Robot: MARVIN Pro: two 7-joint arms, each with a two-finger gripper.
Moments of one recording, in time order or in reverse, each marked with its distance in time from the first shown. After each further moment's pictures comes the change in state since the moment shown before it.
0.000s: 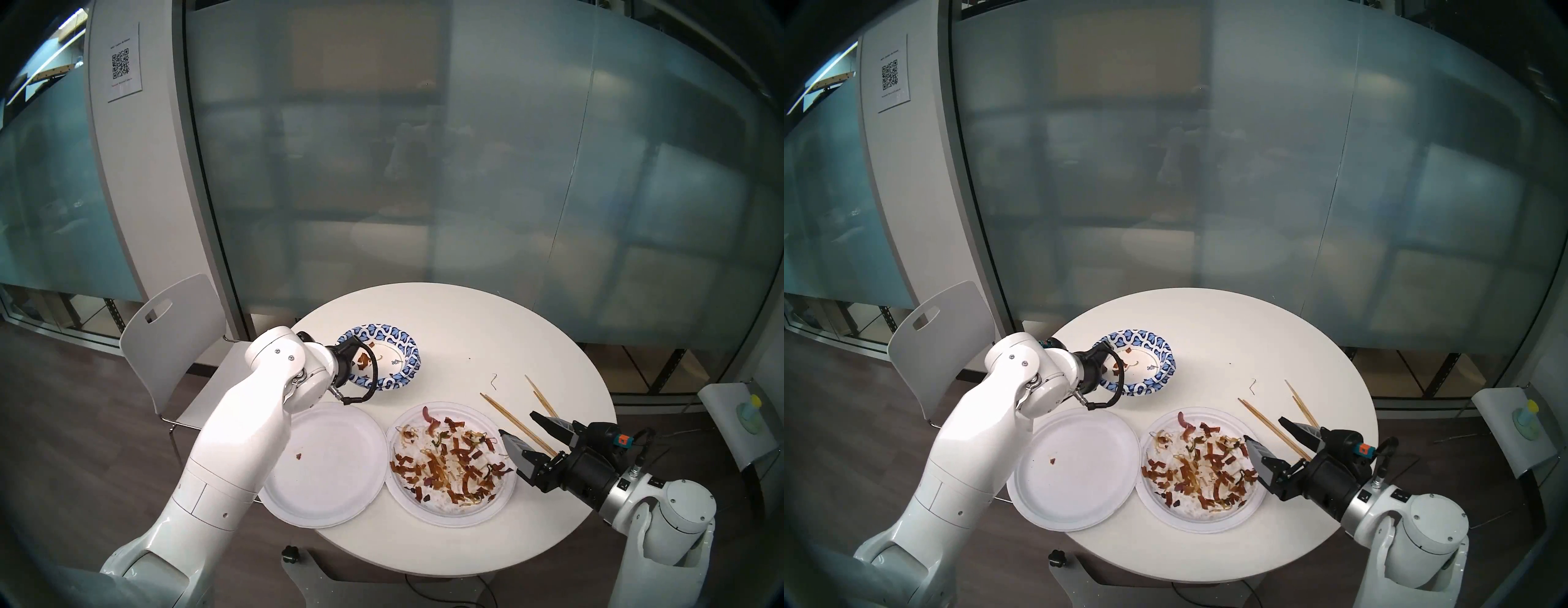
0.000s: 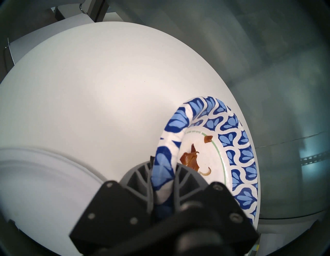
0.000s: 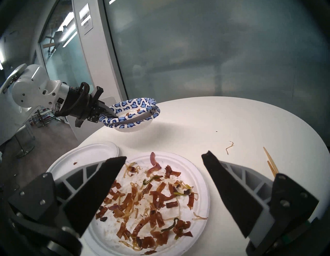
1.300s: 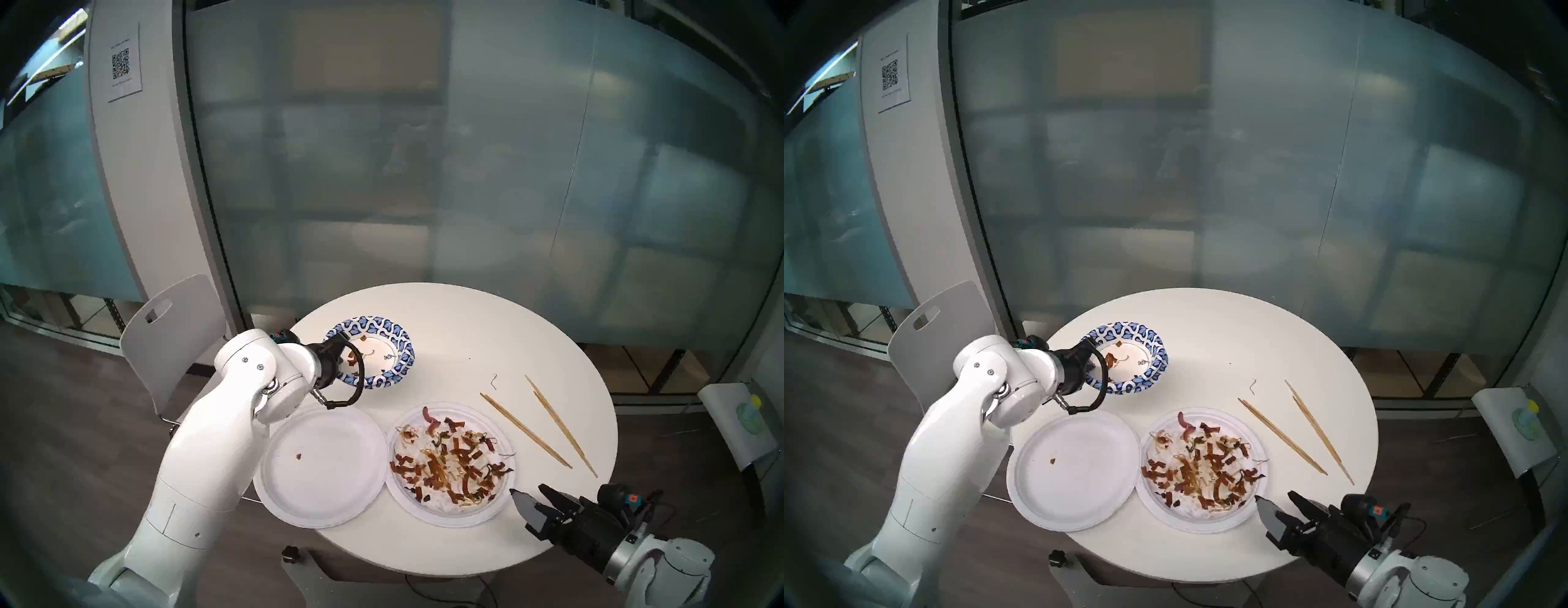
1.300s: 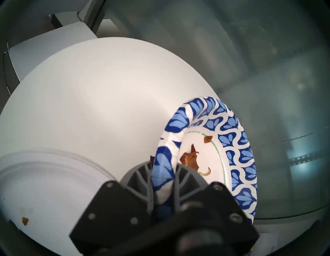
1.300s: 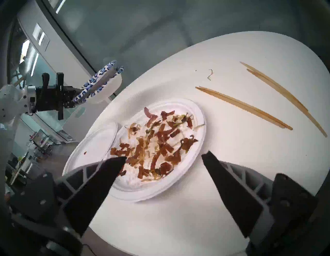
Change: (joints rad) left arm 0.070 0.045 -0.050 -0.128 -0.022 -0.001 -0.010; right arm -0.185 -0.135 0.121 0.026 0.098 0.194 -0.017
